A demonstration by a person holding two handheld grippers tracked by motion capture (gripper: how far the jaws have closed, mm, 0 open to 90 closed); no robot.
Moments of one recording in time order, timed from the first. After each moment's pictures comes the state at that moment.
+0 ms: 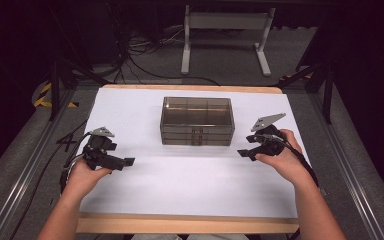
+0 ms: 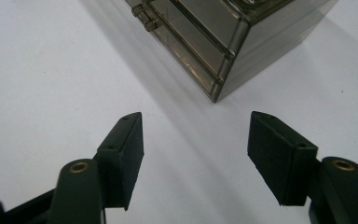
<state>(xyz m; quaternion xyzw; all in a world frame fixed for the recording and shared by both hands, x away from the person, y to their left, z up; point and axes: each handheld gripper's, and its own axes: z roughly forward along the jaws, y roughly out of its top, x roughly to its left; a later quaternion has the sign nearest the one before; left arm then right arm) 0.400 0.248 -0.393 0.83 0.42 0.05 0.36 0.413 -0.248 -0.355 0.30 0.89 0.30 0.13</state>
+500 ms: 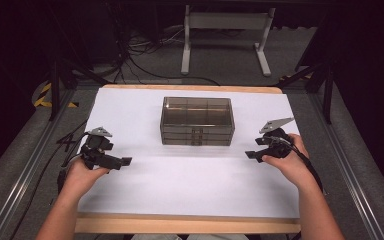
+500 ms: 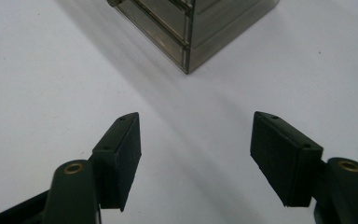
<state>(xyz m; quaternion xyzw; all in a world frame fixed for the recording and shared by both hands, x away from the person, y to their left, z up) 0.403 0.255 -0.397 0.84 0.42 0.06 0.34 0.414 -0.272 -0.372 0.35 0.88 0.30 0.13</state>
